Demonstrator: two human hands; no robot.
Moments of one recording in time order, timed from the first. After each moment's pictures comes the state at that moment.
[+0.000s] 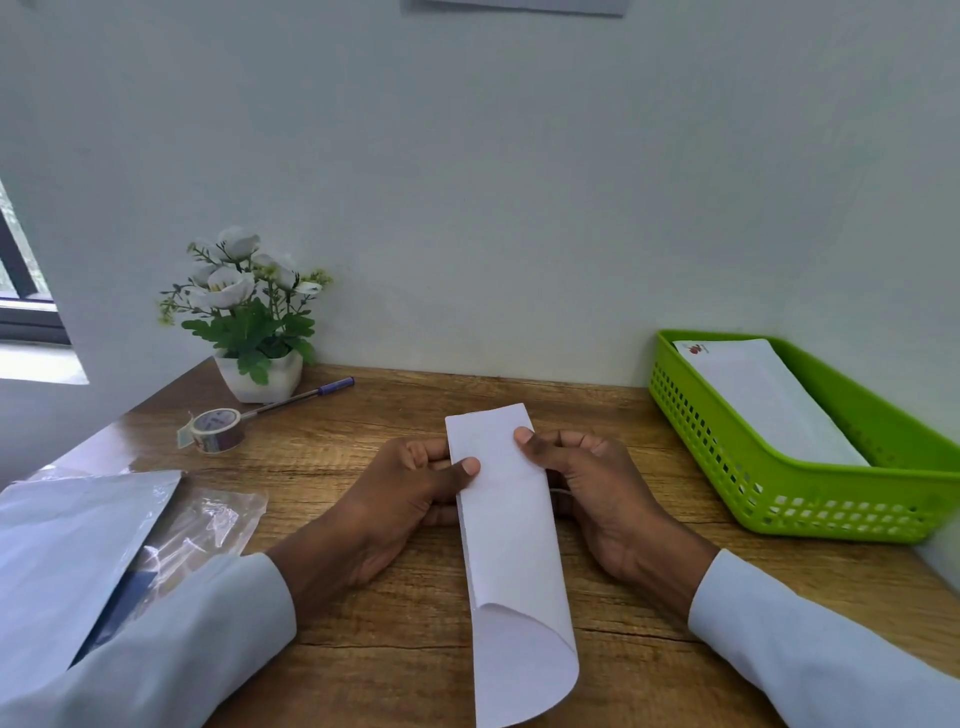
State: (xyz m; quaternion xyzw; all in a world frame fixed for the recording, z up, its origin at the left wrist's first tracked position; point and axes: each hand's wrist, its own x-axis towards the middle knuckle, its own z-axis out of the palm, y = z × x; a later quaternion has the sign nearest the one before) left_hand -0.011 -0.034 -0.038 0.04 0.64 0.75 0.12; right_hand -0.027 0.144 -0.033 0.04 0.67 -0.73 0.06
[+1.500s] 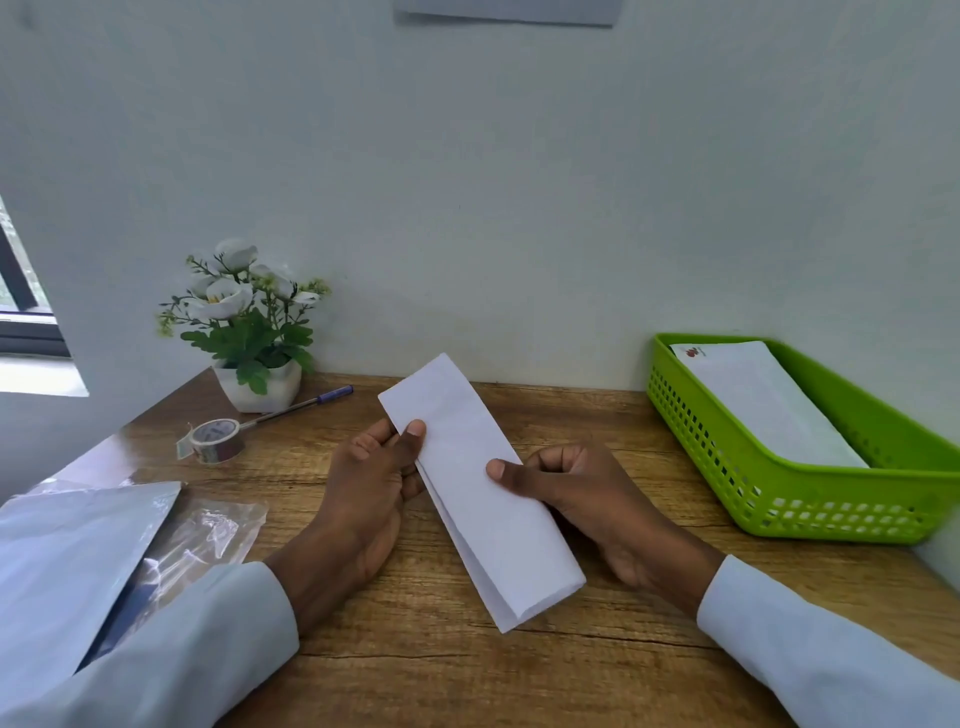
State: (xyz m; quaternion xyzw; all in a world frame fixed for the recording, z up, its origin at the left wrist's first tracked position) left_hand -0.026 -0.040 -0.043 -0.06 0.52 0.85 -0.06; right_hand -0.014 0.149 -0.023 -0.04 0.77 -0.63 0.10
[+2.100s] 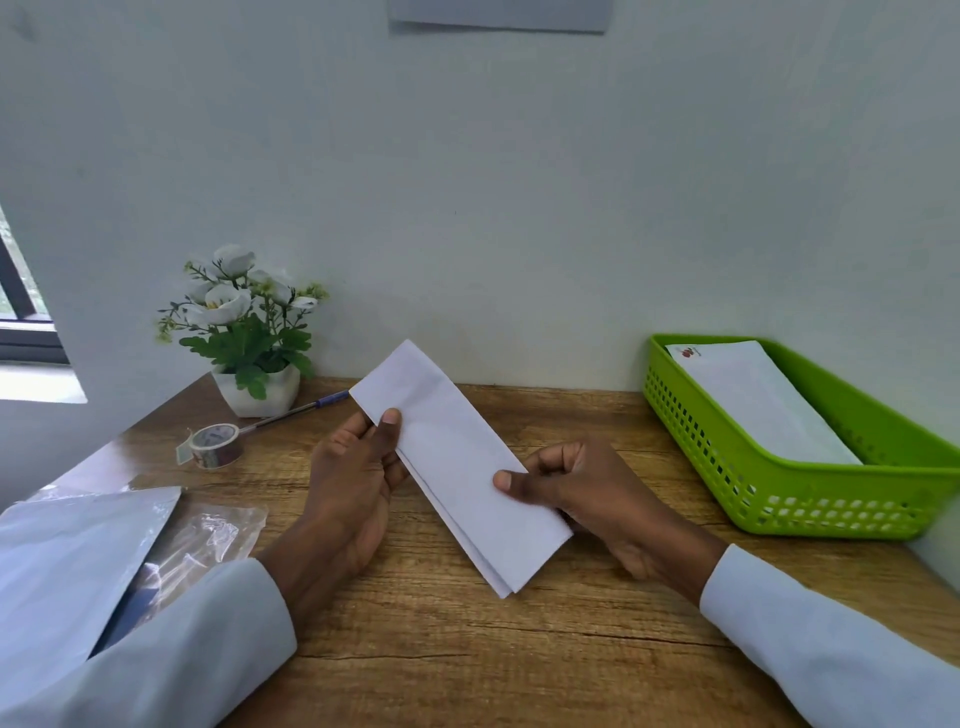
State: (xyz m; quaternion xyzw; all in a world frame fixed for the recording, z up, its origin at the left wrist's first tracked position) left_hand -0.027 -0.046 -0.038 -0.04 0.48 0.87 -0.10; right_hand -0.023 0.158 -0.024 -0.07 0.78 -0.61 0.10
